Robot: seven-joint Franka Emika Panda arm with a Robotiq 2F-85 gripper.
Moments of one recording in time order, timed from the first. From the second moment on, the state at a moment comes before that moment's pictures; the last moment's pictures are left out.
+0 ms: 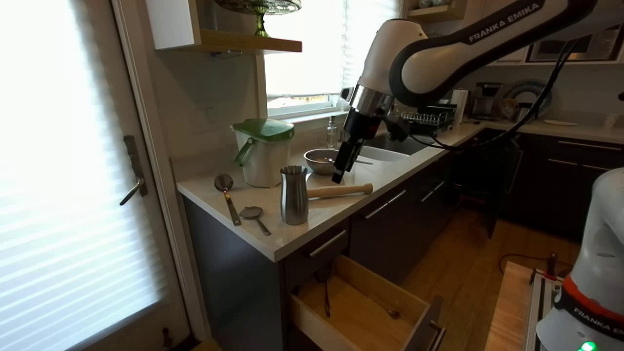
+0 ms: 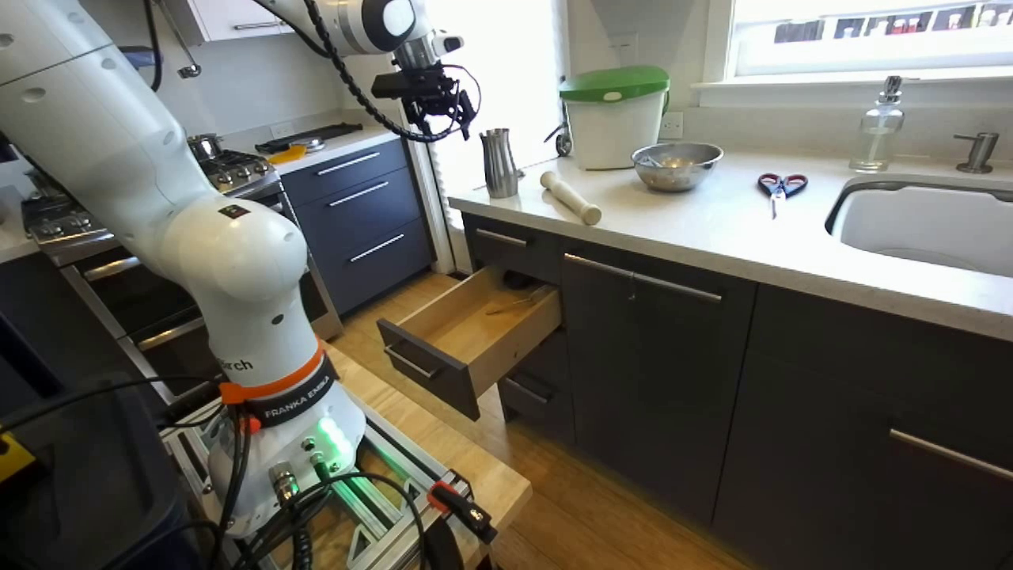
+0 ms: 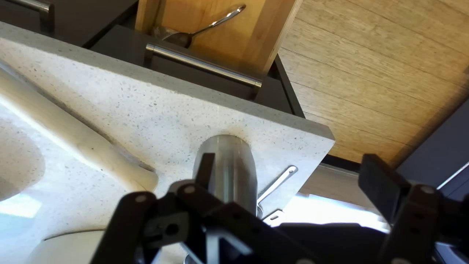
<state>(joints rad) 0.15 -0.27 0.16 -2.34 0.11 2.40 -0.11</state>
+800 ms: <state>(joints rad) 0.38 -0.12 -0.10 -2.37 0.85 2.75 -0.81</state>
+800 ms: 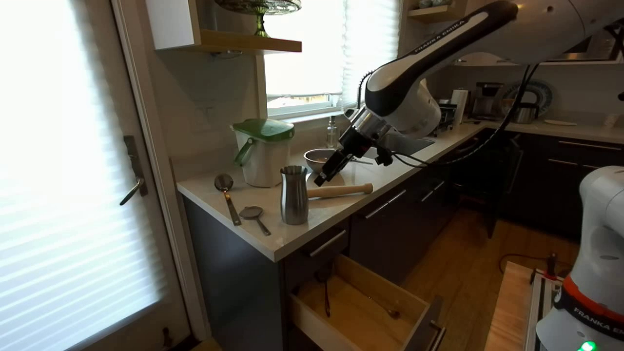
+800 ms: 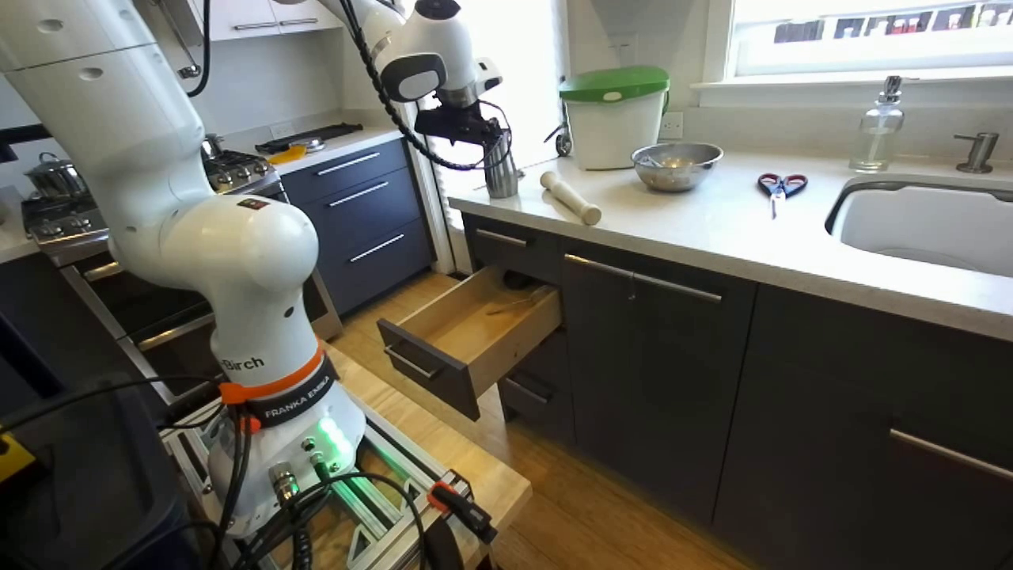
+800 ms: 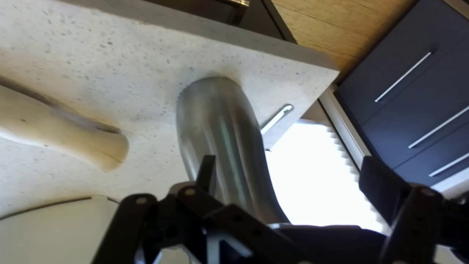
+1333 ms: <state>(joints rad) 0.43 -0.10 -0.22 -2.37 1.29 2.68 -1.39</state>
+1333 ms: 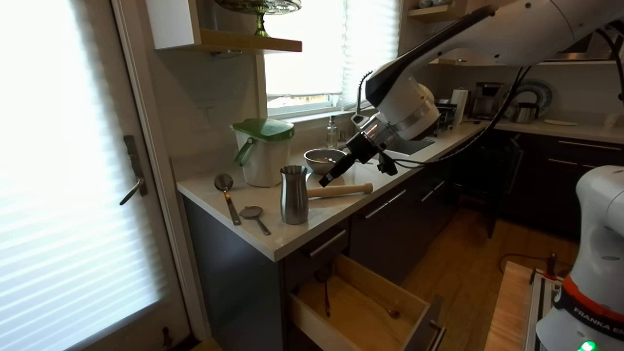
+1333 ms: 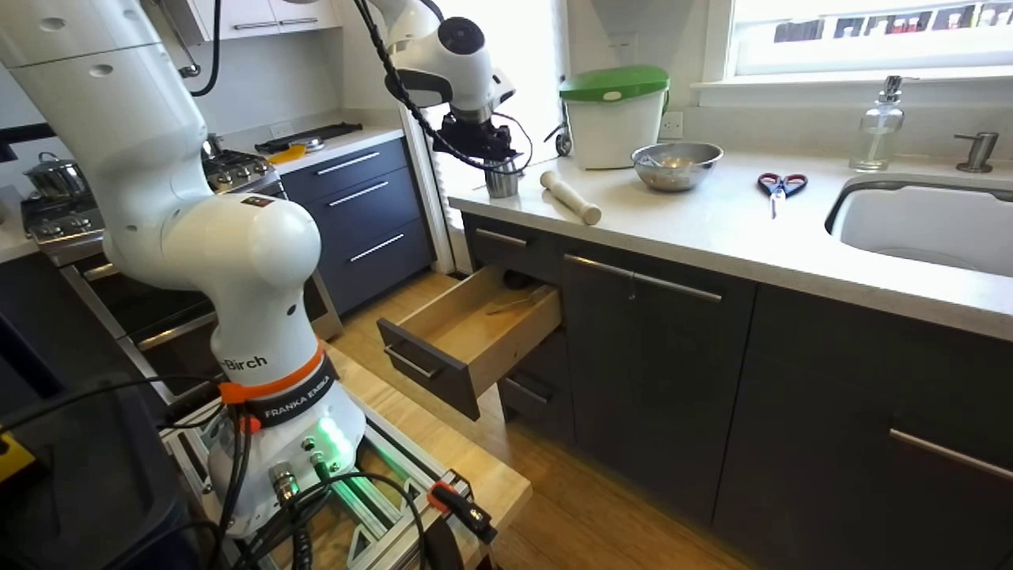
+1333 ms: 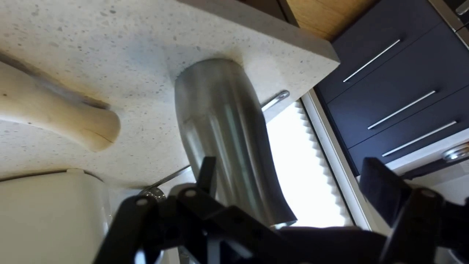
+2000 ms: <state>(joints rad) 0.42 -0.07 -0.24 -2.35 1.37 2.65 -1.52</state>
